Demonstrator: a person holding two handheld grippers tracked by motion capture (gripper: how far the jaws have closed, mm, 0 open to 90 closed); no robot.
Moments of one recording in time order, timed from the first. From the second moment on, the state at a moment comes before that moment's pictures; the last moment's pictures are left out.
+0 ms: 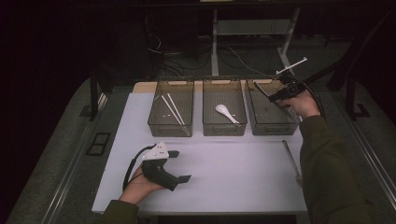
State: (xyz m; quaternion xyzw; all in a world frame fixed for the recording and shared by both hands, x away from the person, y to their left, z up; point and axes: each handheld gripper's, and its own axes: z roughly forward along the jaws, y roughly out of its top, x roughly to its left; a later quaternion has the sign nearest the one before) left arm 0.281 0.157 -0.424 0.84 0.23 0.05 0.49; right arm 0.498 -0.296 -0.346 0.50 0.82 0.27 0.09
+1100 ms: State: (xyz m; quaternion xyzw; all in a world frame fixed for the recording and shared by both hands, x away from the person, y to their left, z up) left arm 0.281 0.156 -0.424 0.84 0.23 0.04 0.49; right arm 0.530 -0.282 -0.388 0.51 0.82 0.22 0.09
